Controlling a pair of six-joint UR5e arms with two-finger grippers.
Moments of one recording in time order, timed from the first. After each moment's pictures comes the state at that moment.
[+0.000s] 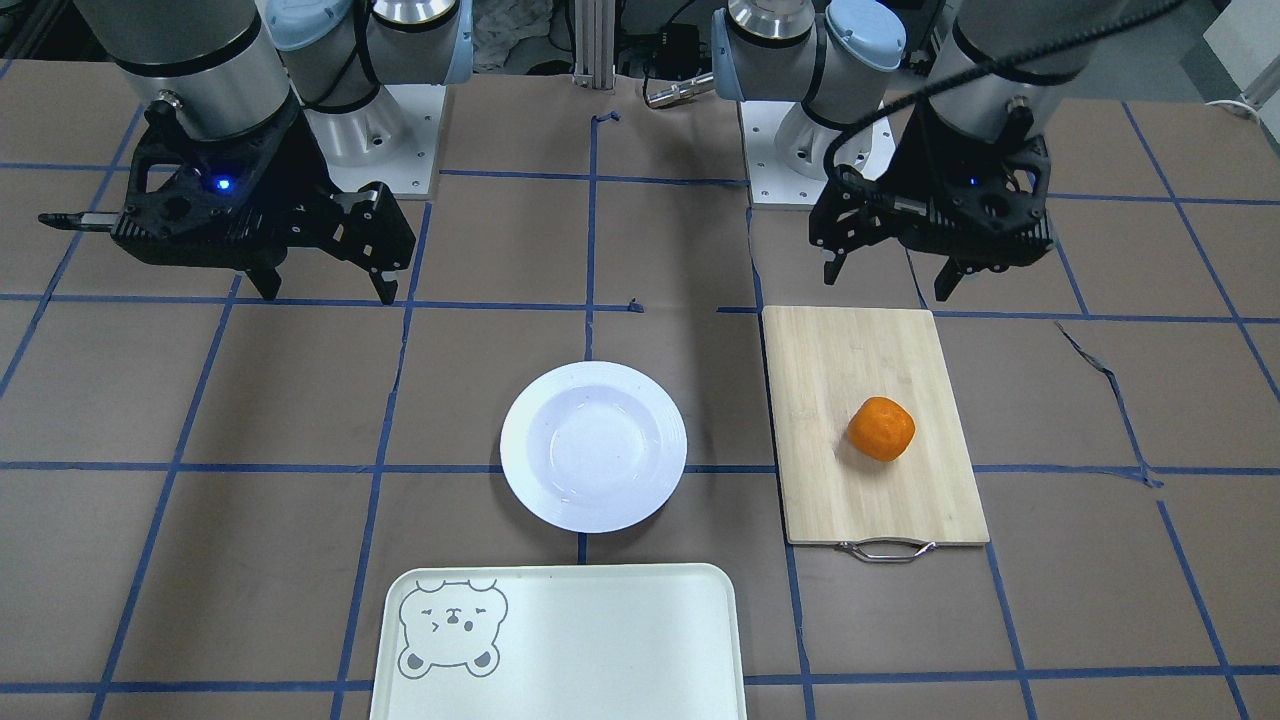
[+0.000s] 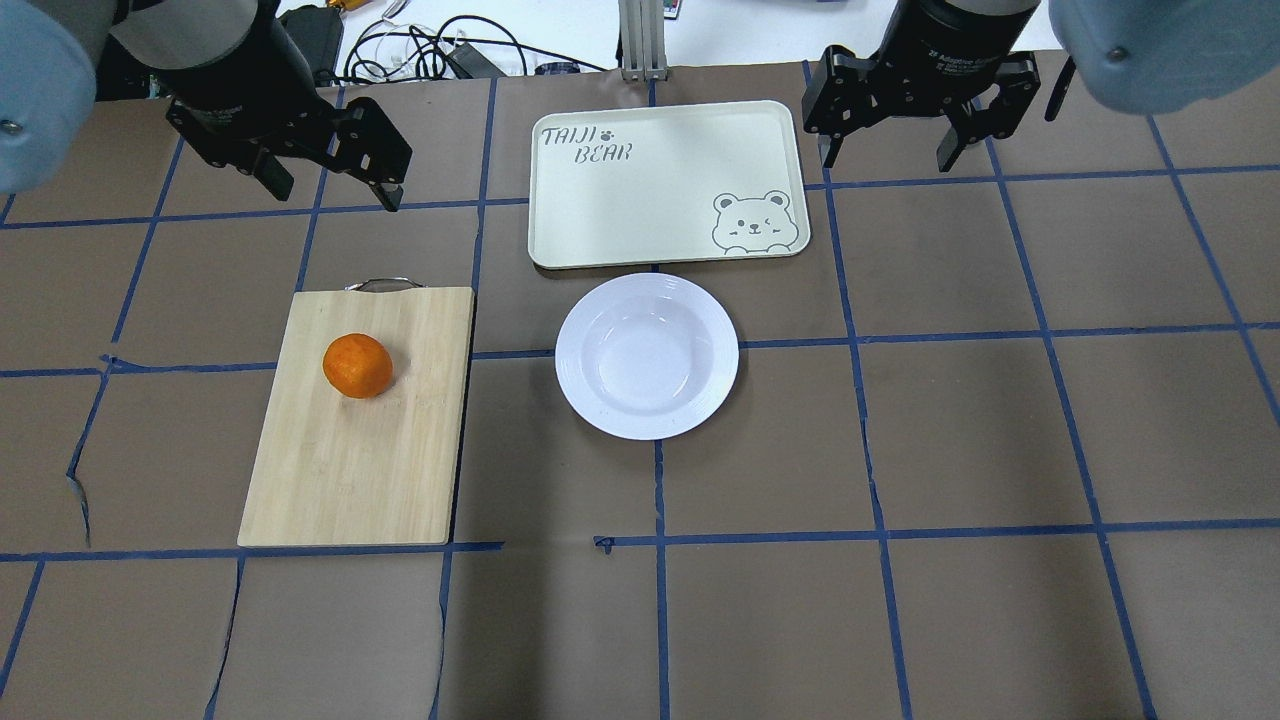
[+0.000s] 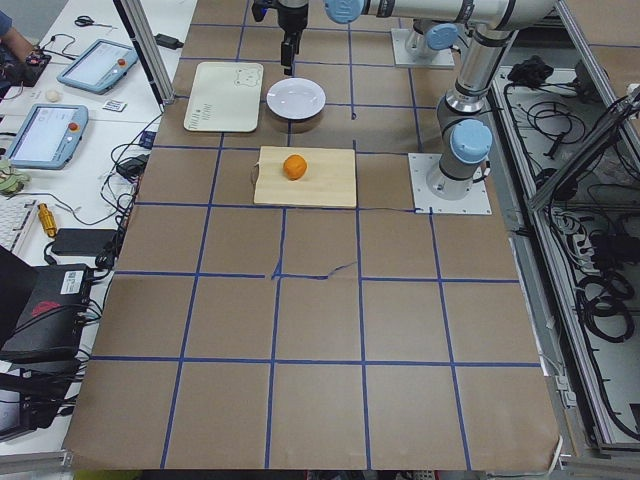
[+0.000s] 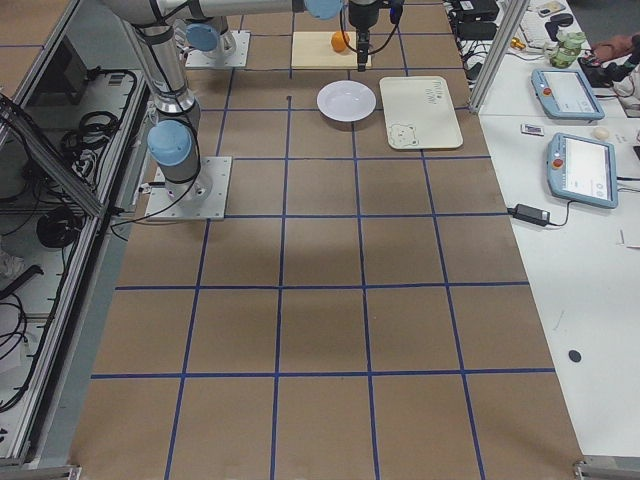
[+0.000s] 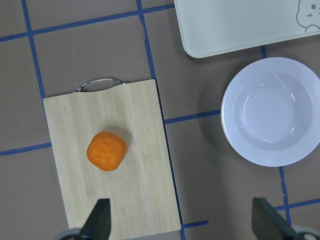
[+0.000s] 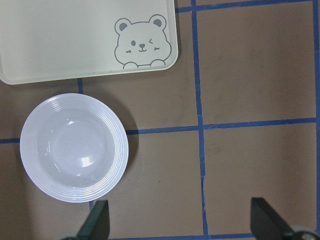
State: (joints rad) left arm -1.54 -1.63 -1.50 -1.56 1.58 0.17; right arm 1.63 -1.48 1.44 -1.61 -1.53 0.13
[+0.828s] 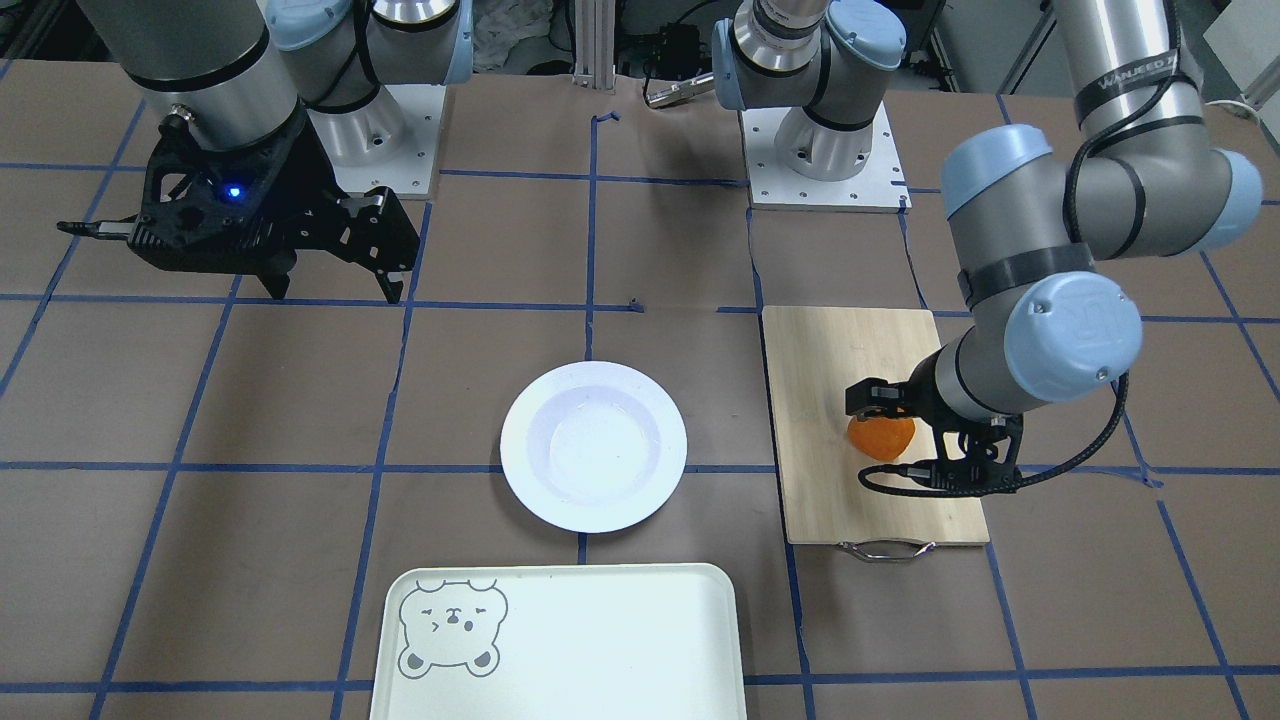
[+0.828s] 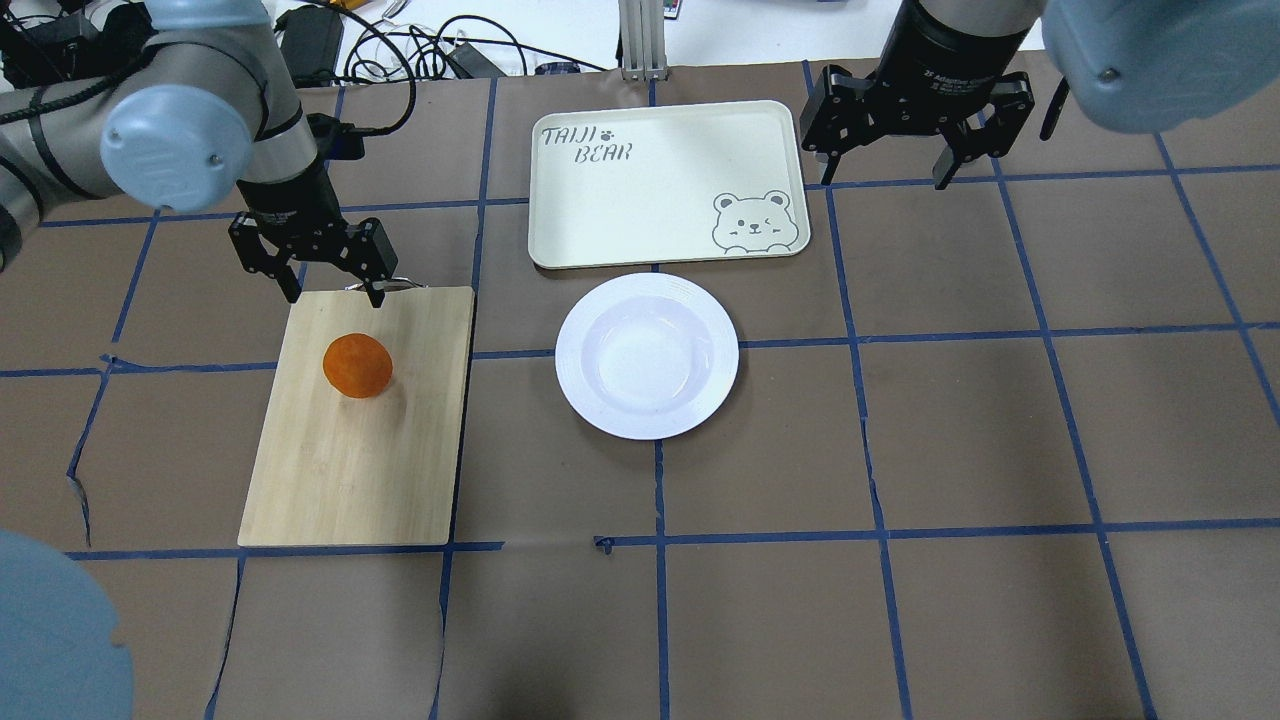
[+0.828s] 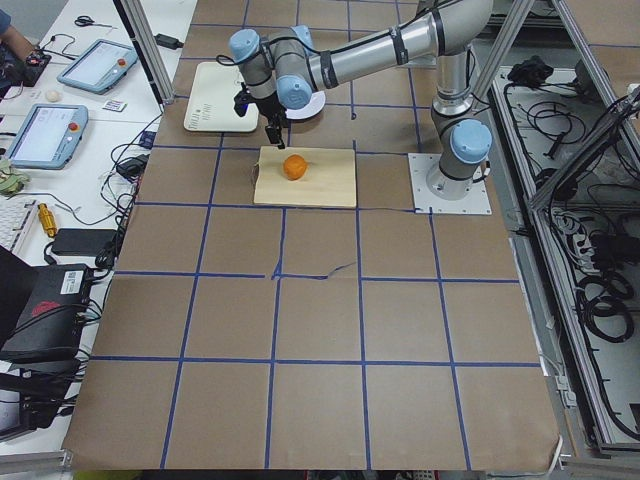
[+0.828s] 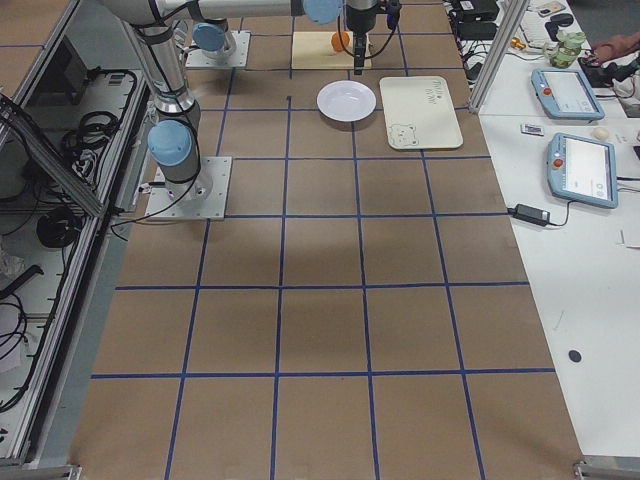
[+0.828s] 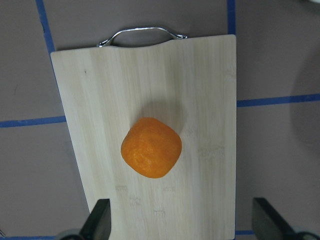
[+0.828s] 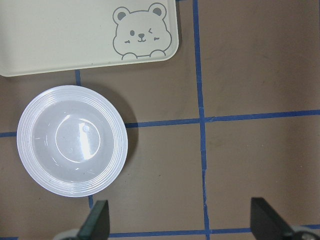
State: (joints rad) left arm -1.43 -1.93 -1.62 -1.43 1.67 0.20; right arm 1.63 -1.48 1.47 -1.62 -1.52 0.13
